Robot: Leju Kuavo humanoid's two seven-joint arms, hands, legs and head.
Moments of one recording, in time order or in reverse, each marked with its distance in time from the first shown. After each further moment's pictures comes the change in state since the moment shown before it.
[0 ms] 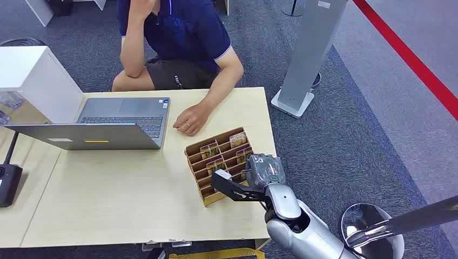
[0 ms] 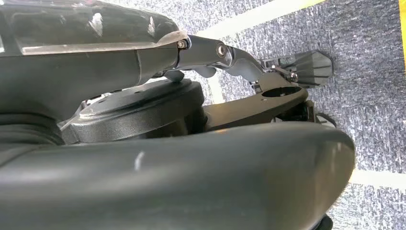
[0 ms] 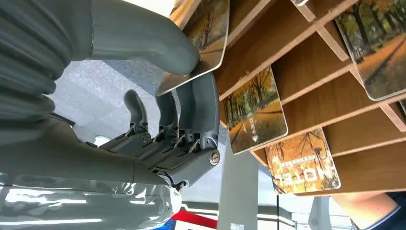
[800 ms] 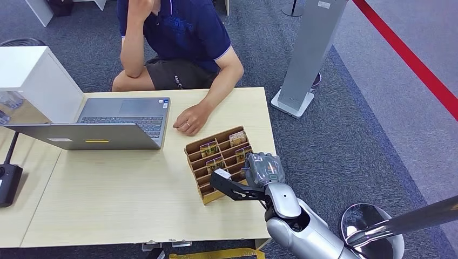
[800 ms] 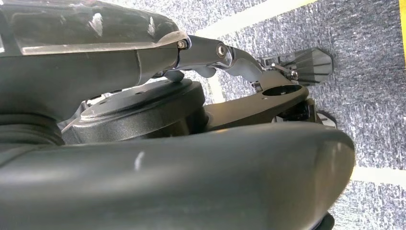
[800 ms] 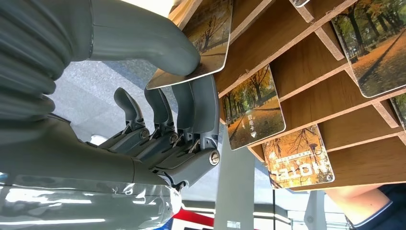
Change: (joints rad) left arm 0.000 0.008 -0.002 0.000 0.003 -0.018 -0.003; right arm -0.004 0.000 0.001 0.001 -0.004 0.000 -0.010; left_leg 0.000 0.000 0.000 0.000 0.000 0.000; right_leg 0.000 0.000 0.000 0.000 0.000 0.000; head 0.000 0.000
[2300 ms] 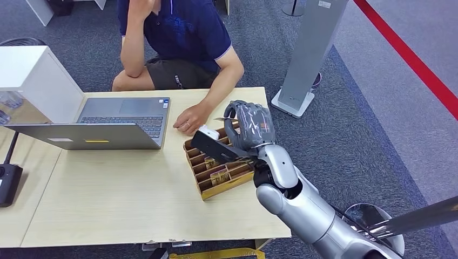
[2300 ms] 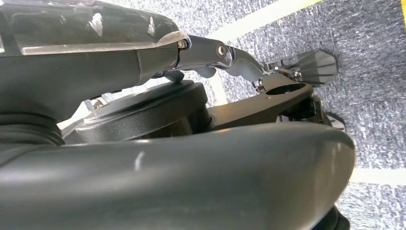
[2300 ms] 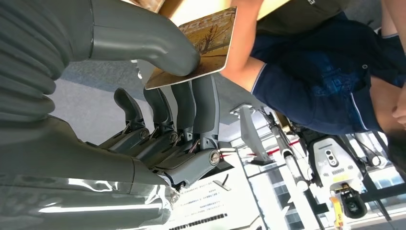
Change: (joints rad) left arm -0.013 0.001 -0.047 0.000 -0.020 0.001 0.019; right arm -0.226 0.096 -0.010 0.012 -0.061 -0.251 -0.189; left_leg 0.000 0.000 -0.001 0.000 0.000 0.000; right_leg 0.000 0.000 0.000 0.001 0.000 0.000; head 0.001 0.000
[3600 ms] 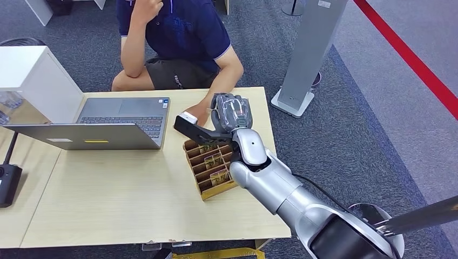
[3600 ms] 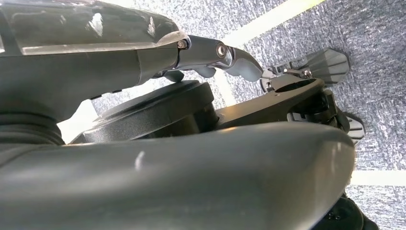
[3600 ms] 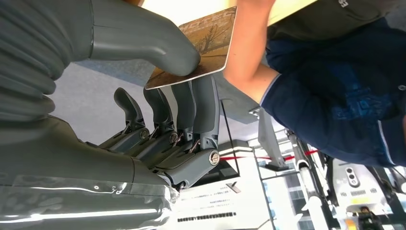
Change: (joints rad) left arm -0.016 0.000 -0.054 0.000 -0.024 -0.011 0.040; right arm -0.213 0.218 0.046 0.578 0.018 -0.145 -0.055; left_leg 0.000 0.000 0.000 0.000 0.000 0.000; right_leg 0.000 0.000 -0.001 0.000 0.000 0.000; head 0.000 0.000
